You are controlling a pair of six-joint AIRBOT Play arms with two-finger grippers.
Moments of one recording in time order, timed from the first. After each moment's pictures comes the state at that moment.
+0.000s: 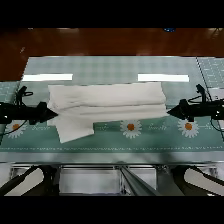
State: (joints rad) left arm 0.42 -1.13 0.69 0.82 -1.25 -1.25; right arm -0.45 -1.27 0.76 -0.76 1.28 1.18
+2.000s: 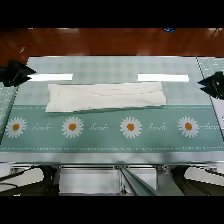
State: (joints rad) left arm 0.47 -1.32 1.27 0.79 -1.22 -1.25; right arm -0.68 -1.38 1.15 -0.80 1.21 1.28
